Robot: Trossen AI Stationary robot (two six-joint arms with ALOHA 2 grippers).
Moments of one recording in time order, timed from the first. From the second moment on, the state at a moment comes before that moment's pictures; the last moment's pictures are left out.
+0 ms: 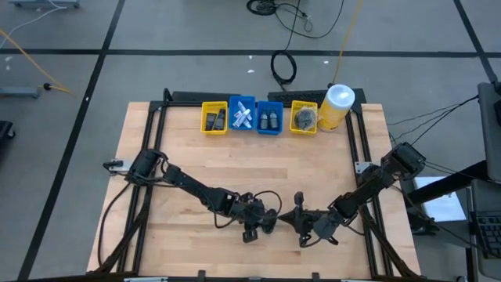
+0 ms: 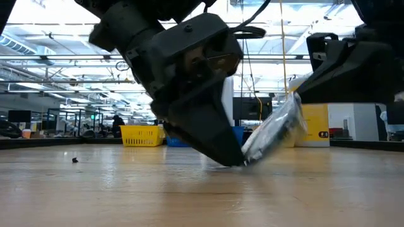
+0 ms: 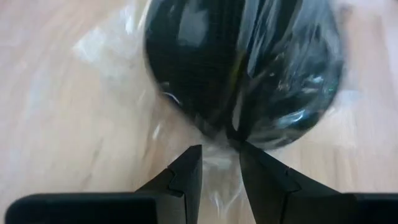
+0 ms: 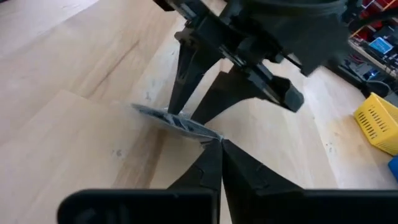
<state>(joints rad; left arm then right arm) -0.34 2.08 1.23 0.00 -0.03 -0.51 0.70 1.70 0.57 0.61 0.68 -0.14</state>
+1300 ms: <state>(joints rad) -0.41 1.90 1.23 -0.16 -0.32 -0.45 0.12 1.11 0.57 0.09 1.15 -0.39</state>
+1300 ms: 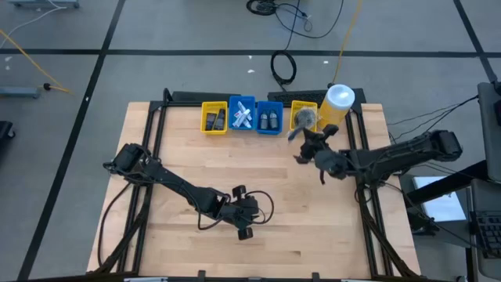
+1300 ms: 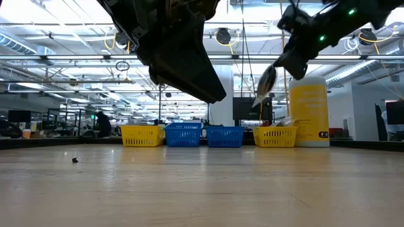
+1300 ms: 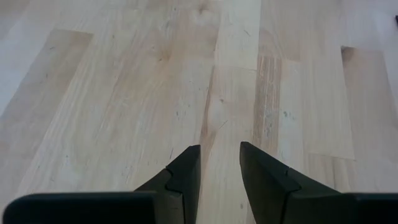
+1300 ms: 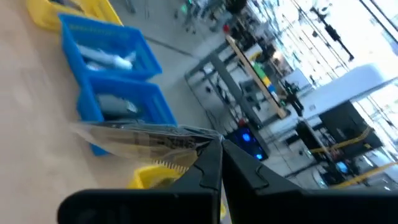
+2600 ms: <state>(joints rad) -0.41 1.90 1.23 -0.15 -0.32 -0.42 -0.50 1.35 0.57 0.16 0.62 -0.53</state>
